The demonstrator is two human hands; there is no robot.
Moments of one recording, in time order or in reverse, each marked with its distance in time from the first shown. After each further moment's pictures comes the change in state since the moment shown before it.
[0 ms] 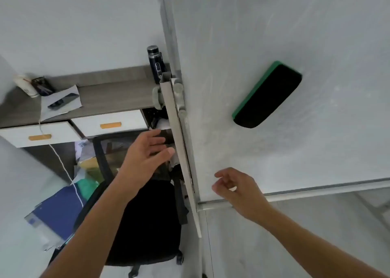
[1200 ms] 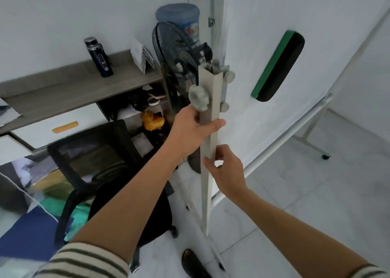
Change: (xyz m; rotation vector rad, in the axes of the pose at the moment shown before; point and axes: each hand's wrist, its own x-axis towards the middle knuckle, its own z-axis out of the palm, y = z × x) left_hand -0.115 0.020 0.058 0.104 -0.501 0.354; right_hand -0.141 -0.017 0.112 -0.072 0.651 0.190
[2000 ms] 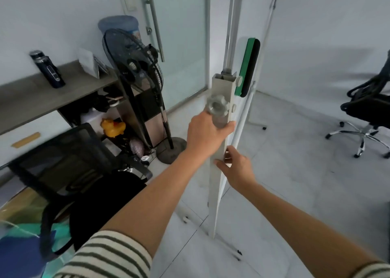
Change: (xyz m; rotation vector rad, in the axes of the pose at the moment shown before) left_hand -0.236 0.081 0.055 0.205 -0.098 0.219; right_hand -0.263 -0.004 -0.058 -0.134 0.219 0.214
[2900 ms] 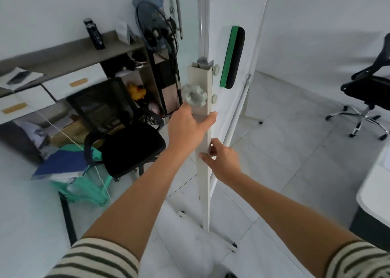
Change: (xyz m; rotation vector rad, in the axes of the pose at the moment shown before) left_hand -0.379 0.129 -0.019 0.043 0.206 -0.222; right_hand -0.370 0.028 -0.064 -0.065 -0.151 -0.164
